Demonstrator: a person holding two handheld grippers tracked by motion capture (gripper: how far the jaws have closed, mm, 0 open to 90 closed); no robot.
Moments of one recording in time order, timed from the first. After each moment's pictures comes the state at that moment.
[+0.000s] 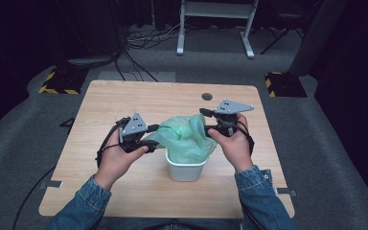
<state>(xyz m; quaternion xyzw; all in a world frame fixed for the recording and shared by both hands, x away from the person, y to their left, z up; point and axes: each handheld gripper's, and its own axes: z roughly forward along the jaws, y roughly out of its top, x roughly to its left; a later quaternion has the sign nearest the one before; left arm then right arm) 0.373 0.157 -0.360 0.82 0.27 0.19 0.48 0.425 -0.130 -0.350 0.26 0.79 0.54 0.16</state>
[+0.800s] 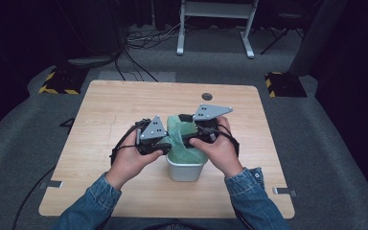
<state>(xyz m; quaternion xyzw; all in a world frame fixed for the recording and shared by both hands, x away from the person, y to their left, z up) 0.369 0.122 -0.355 0.84 0.19 0.17 0.47 0.404 -0.088 -0.337 0.19 0.81 0.55 0.12</state>
